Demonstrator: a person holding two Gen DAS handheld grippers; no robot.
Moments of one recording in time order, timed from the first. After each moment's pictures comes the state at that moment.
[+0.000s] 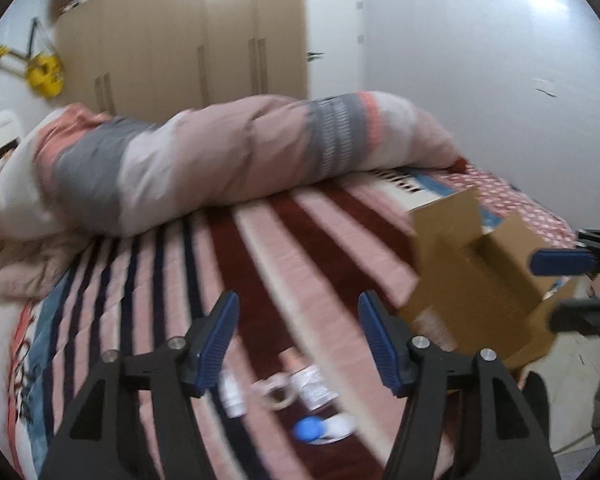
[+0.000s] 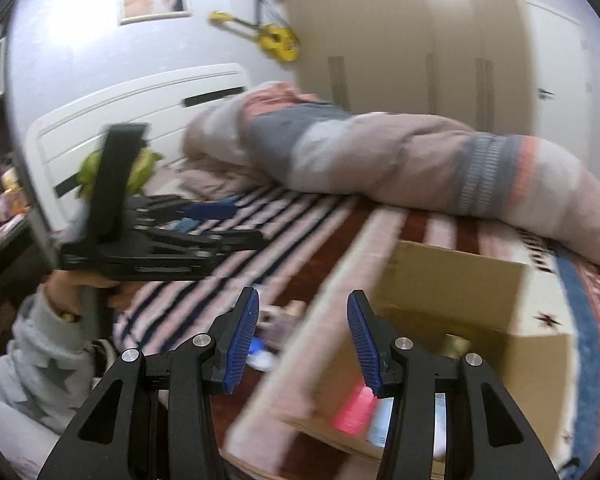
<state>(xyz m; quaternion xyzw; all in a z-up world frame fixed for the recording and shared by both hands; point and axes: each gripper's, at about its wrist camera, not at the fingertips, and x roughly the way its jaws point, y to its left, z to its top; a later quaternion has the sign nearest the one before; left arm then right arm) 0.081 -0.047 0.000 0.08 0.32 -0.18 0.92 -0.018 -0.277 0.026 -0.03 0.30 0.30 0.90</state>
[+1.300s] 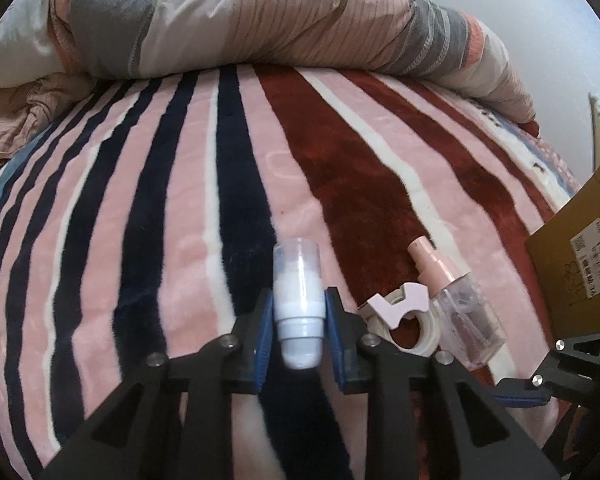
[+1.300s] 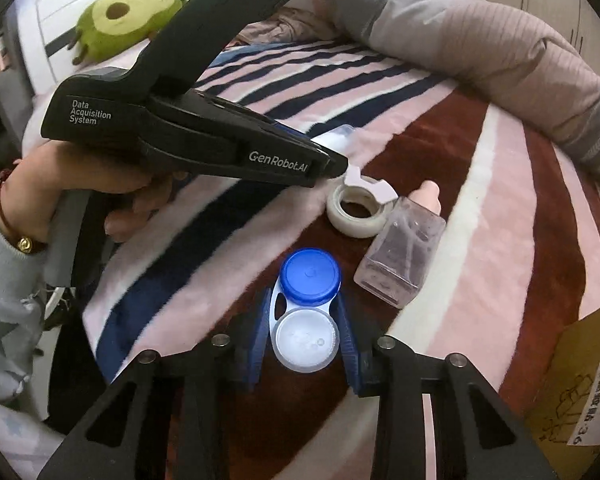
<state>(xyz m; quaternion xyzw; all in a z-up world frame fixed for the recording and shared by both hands) 0.150 0.014 -0.175 0.00 0.46 -0.14 0.88 0.038 -0.127 -0.175 -0.17 0.44 0.33 0.82</state>
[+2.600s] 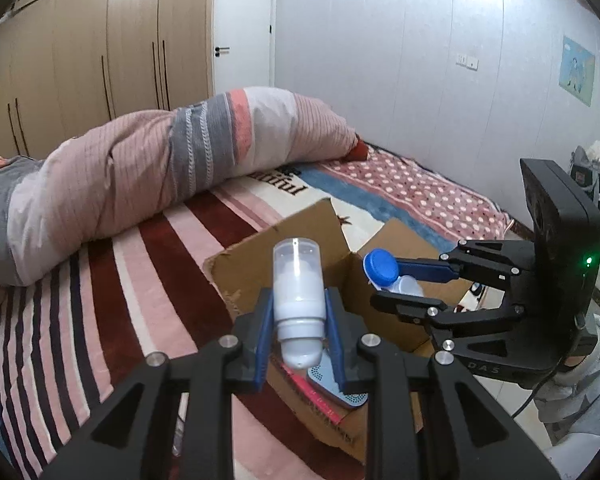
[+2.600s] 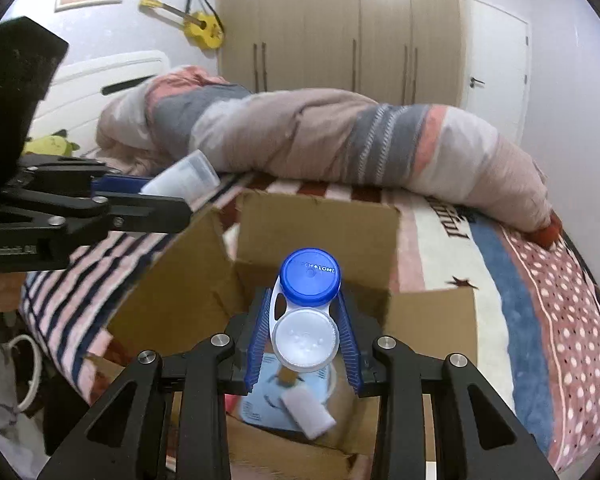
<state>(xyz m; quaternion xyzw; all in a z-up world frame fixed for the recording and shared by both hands) 0.072 -0.211 0.022 0.11 0.34 -0.34 0.87 0.006 -0.372 -0.020 -0.05 0.32 0.13 0.94</state>
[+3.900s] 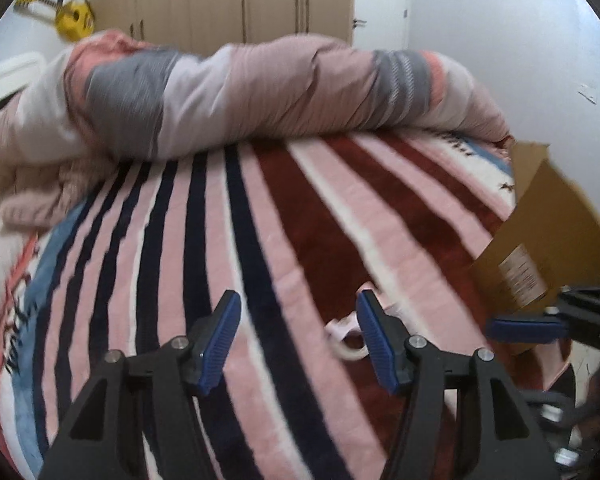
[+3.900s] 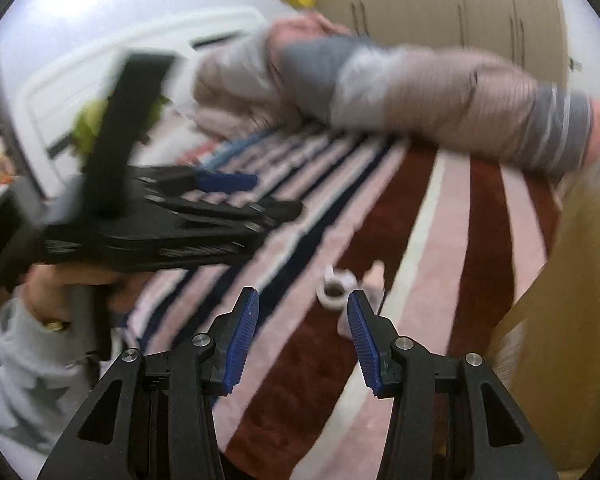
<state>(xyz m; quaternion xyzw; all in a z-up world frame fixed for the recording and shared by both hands) 0.108 0.016 -0.083 0.05 0.39 -0.14 0.91 0.019 -0.152 -0.080 -0.05 0.39 0.29 0.87</state>
